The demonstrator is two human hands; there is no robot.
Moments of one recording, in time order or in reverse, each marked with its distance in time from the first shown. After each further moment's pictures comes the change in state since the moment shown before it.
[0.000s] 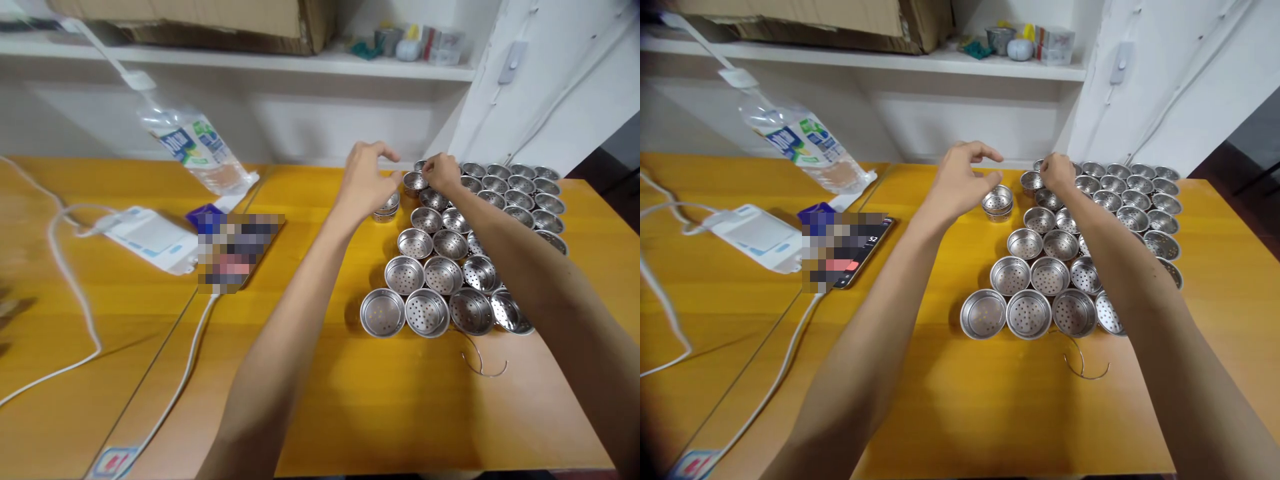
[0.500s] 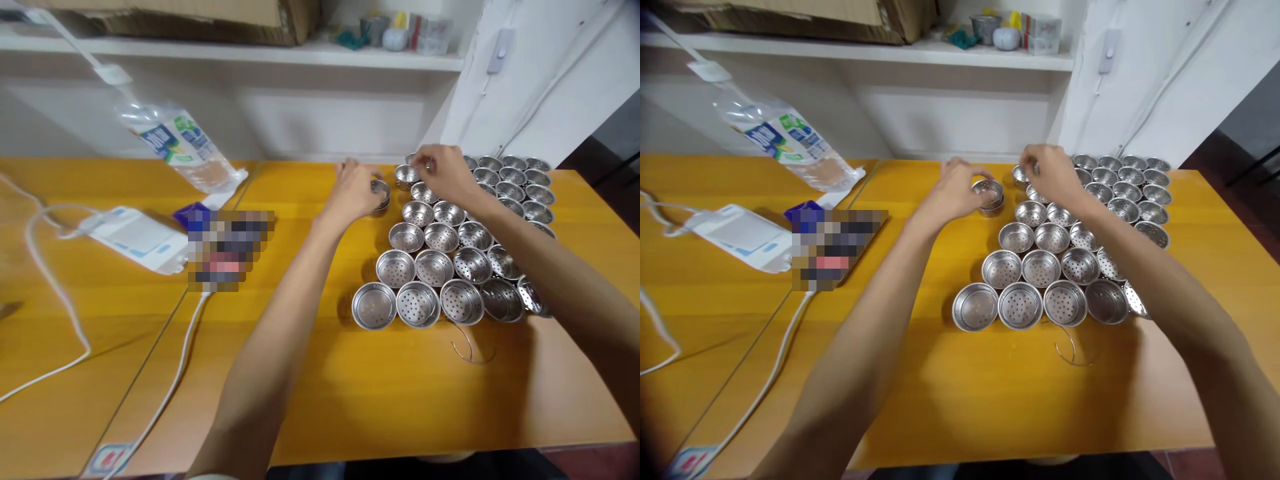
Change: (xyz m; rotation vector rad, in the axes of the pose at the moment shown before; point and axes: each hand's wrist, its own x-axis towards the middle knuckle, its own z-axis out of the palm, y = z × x) left_hand -0.007 -0.017 0.015 0.342 -0.178 -0.036; right_hand -0.081 -0.045 -0.080 -0.003 -0.102 -0.326
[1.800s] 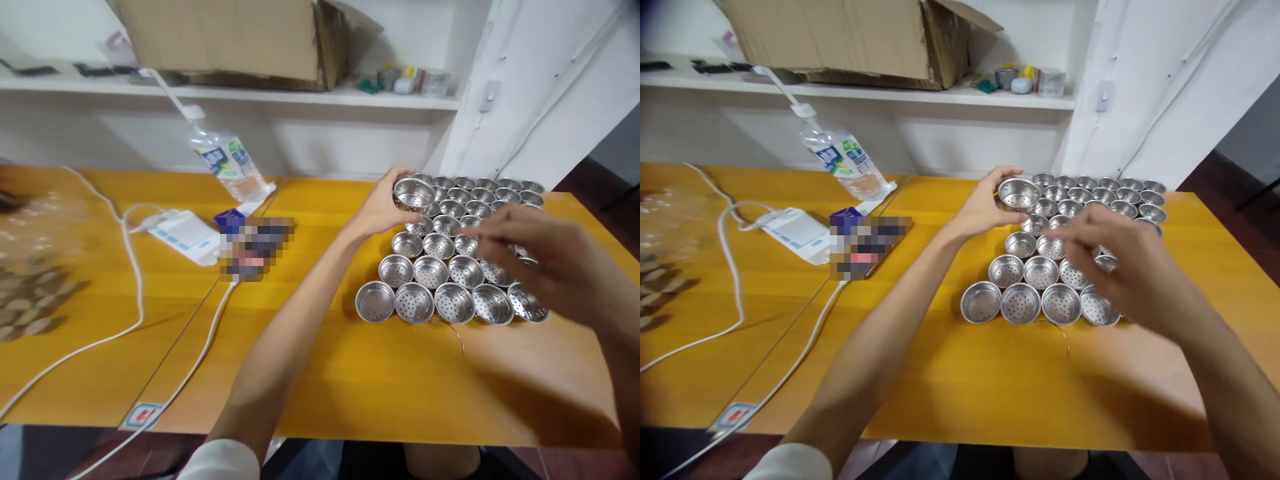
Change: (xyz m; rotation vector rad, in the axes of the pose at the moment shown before) left_hand -0.025 0.051 -0.008 -0.556 -0.011 0.188; right_hand -0.173 -0.077 -0.119 0.132 0.017 -0.212
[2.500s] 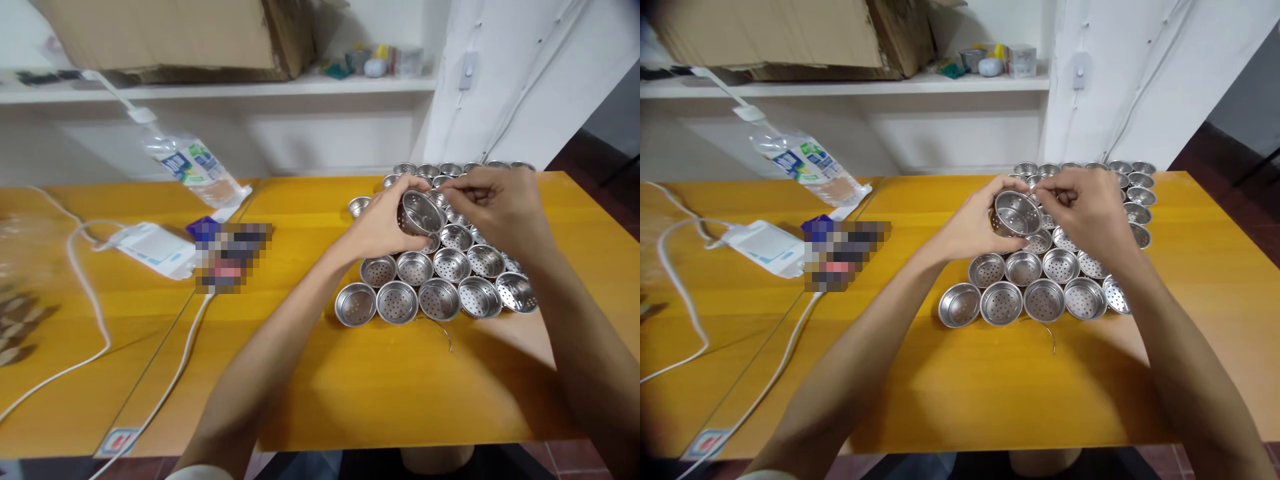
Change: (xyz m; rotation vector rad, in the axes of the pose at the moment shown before) left_hand -0.021 0.046 0.028 0.036 -0.166 0.117; right_hand 0.042 0.061 0.028 0.061 0.302 0.218
